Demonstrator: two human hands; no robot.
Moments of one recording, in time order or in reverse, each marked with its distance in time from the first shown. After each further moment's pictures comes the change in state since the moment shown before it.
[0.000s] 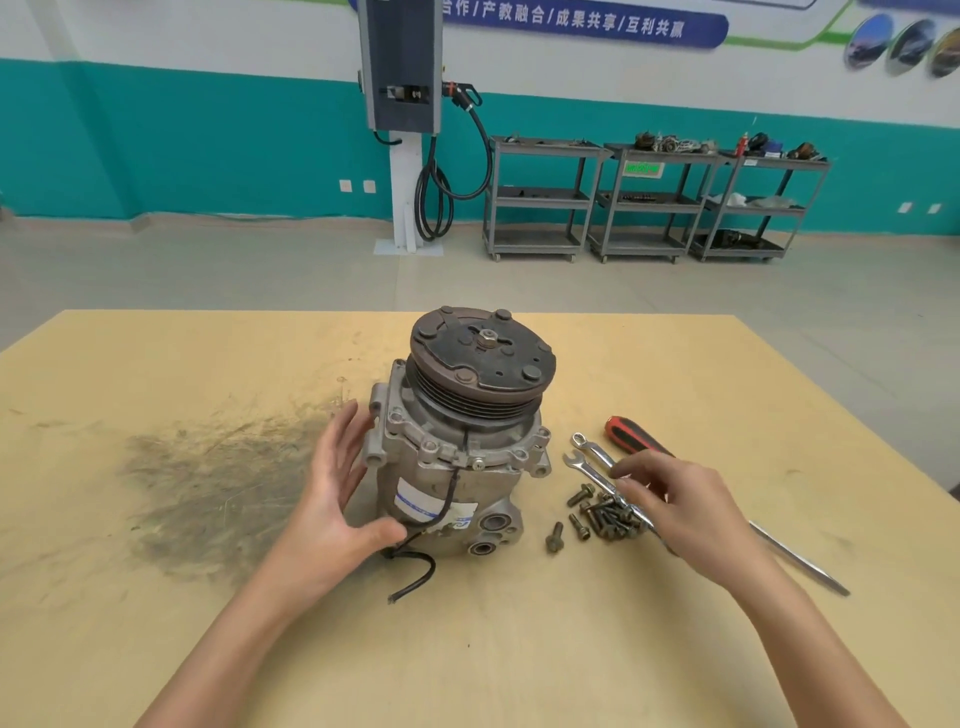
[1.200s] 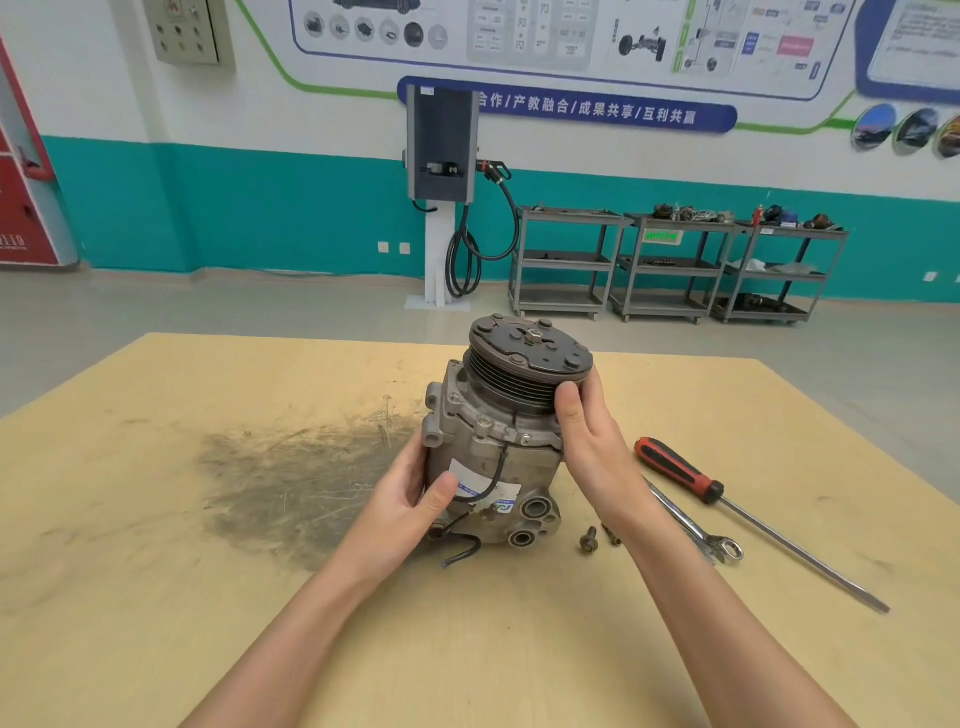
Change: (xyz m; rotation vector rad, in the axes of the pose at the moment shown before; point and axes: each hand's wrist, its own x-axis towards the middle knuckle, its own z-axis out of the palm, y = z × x) left_hand -0.013 0.008 0.018 -0.105 0.033 -0.010; right_hand 0.019 -0.102 0.056 0.632 0.049 -0.388
